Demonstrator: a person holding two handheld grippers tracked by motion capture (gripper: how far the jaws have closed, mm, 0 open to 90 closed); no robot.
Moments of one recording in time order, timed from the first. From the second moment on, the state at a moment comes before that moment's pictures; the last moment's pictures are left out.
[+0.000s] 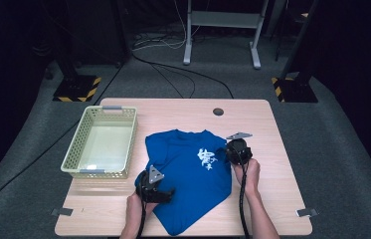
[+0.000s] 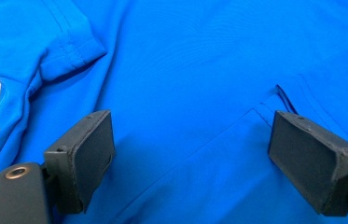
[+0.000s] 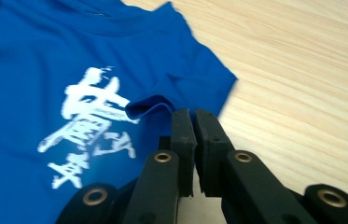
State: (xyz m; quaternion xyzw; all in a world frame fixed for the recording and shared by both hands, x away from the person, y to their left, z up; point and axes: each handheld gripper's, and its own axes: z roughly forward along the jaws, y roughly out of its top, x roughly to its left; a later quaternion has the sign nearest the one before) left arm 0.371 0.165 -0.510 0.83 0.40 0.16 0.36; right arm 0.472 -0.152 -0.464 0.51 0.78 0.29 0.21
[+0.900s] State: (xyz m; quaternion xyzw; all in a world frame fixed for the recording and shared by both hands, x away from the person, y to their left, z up) left arm 0.371 0.165 -0.510 0.83 0.40 0.16 0.36; right arm 0.457 -0.218 -0.469 0.59 0.72 0.30 0.21
